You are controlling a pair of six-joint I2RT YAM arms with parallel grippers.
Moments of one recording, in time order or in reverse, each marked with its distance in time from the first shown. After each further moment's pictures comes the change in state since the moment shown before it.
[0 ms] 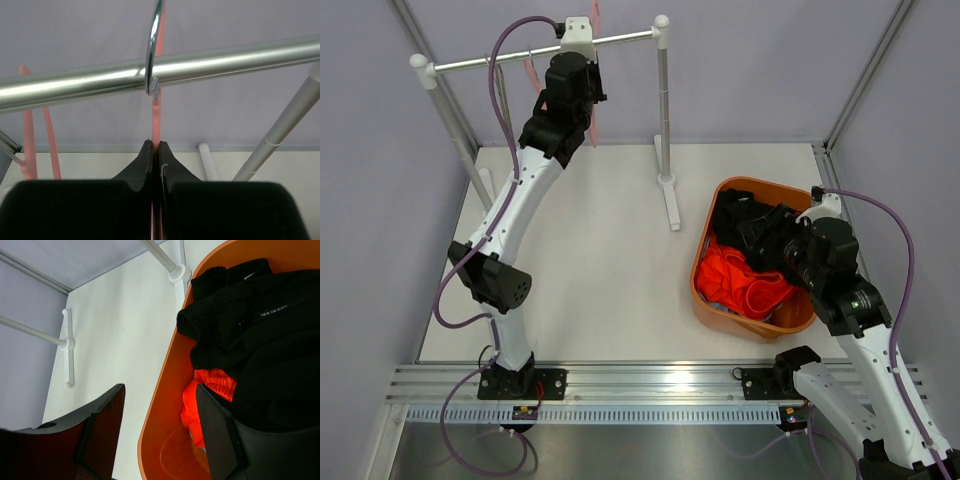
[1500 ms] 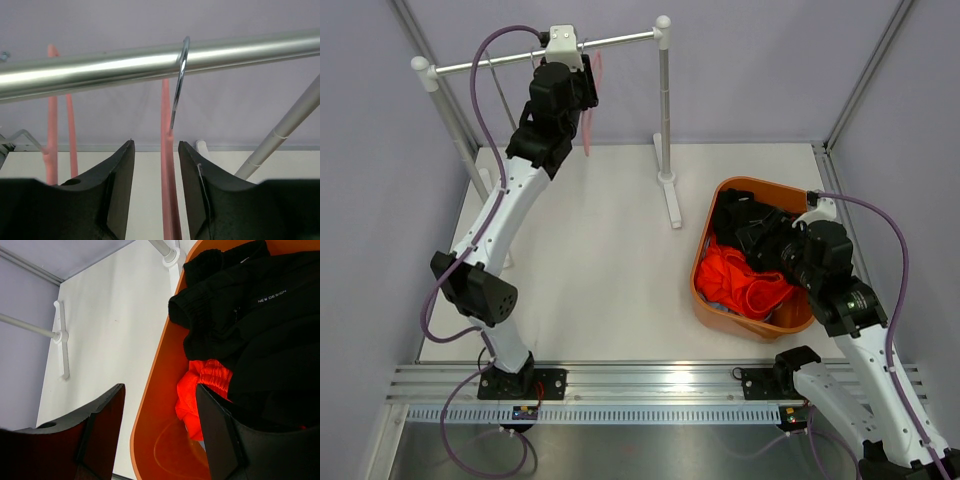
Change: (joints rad) left arm 0.041 -0.102 -0.201 0.122 0.068 -0.024; right arm 0.000 -0.007 -0.042 -0.008 -0.009 0.003
